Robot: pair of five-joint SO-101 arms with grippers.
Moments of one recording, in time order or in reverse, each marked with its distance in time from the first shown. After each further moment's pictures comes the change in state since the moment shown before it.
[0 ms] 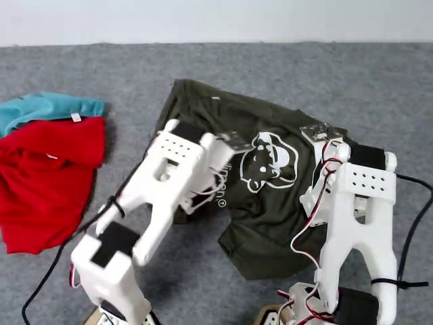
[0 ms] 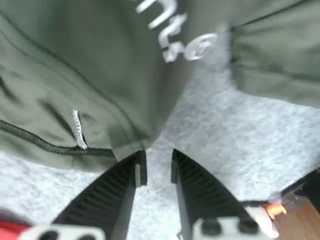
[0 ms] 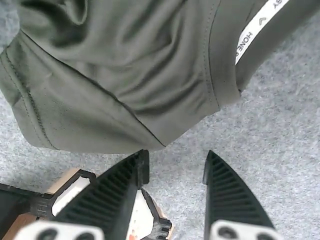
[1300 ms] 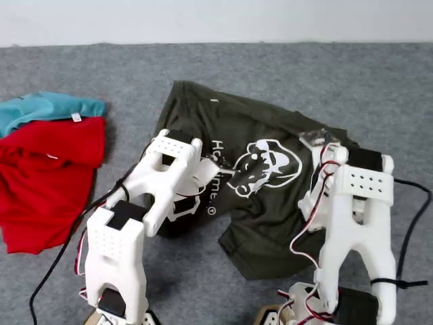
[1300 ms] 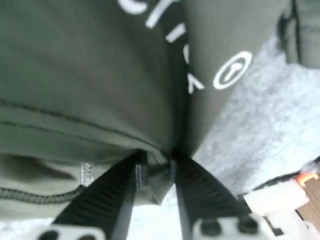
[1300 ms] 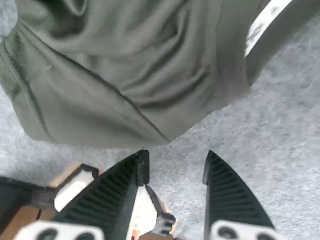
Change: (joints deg) left arm -7.5 18.3 0.5 -2.1 -14.6; right arm 0.0 0.0 3.6 -0.1 1.1
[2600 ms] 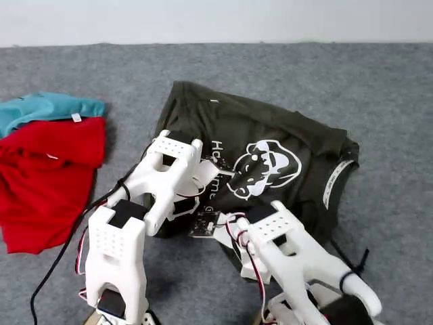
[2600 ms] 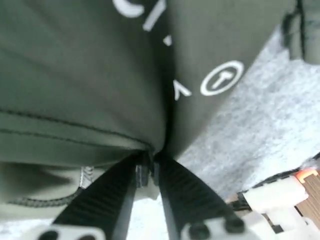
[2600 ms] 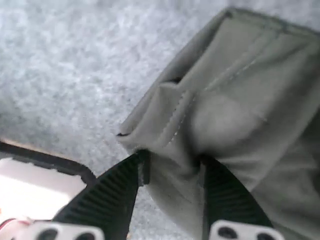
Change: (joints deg) left arm 0.0 2.6 -0.4 0.3 -0.4; right arm -39.9 -1.8 33.3 -27.0 17.1
